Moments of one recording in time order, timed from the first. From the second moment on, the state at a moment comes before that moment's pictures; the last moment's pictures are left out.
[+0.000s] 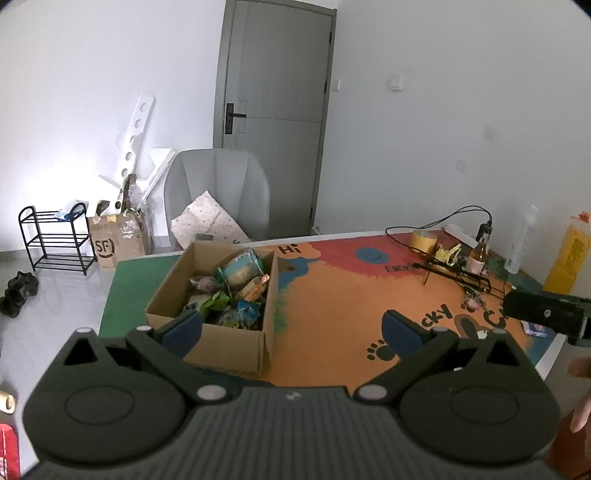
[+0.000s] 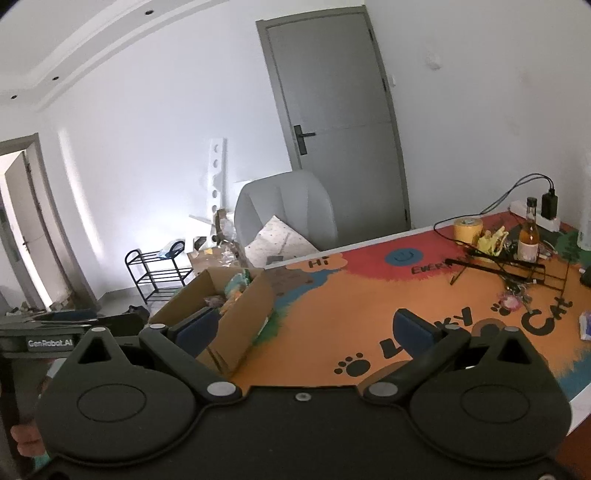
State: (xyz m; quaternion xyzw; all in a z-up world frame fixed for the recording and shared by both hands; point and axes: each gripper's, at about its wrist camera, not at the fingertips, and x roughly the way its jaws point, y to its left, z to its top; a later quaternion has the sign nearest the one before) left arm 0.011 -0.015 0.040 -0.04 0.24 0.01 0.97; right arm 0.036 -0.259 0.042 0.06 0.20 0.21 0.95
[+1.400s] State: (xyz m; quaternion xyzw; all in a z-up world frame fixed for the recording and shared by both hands) left arm 0.007 -0.002 0.033 -0.05 0.25 0.02 0.97; right arm 0.036 -0.254 0.038 0.06 0.23 0.22 0.95
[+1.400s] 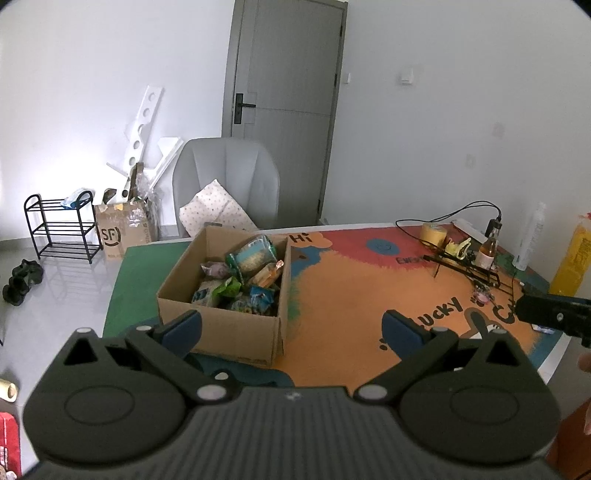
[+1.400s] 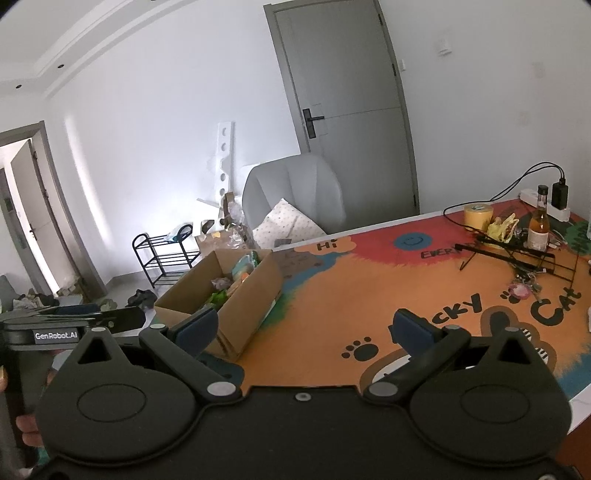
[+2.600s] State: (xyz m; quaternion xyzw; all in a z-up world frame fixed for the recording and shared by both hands) left arm 0.013 -0.006 0.025 -0.05 0.26 0.01 0.96; right arm 0.037 -0.249 0.032 0.05 0.24 0.23 0.94
